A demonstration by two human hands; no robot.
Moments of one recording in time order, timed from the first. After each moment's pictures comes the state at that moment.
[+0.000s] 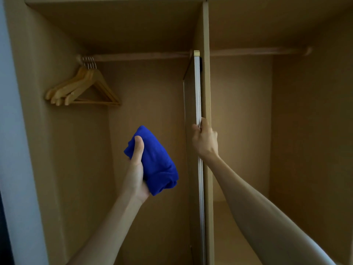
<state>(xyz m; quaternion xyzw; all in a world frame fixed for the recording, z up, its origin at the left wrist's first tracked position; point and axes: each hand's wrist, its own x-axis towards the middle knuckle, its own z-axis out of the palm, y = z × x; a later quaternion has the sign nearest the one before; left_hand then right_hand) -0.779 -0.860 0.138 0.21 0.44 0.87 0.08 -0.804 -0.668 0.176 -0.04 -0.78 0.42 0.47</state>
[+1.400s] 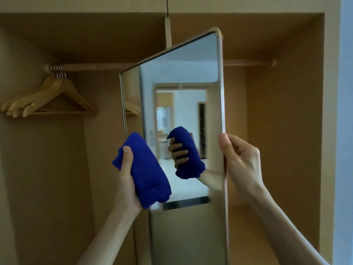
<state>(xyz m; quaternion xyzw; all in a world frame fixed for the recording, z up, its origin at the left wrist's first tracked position) -0.752 -0.778 0.131 0.27 0.39 0.88 0.05 -0.644 -0.573 0.163 0.10 -0.66 0.52 0.53</state>
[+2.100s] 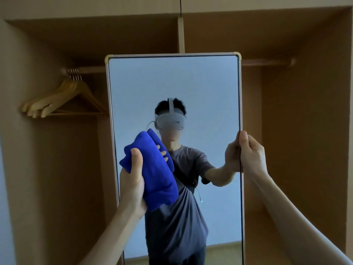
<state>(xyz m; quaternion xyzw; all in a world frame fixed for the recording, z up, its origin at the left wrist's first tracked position) -0.743 -0.784 0.146 0.30 0.48 0.81 -0.12 -0.725 -0.518 0.165 -0.07 -0.65 0.54 0.53</state>
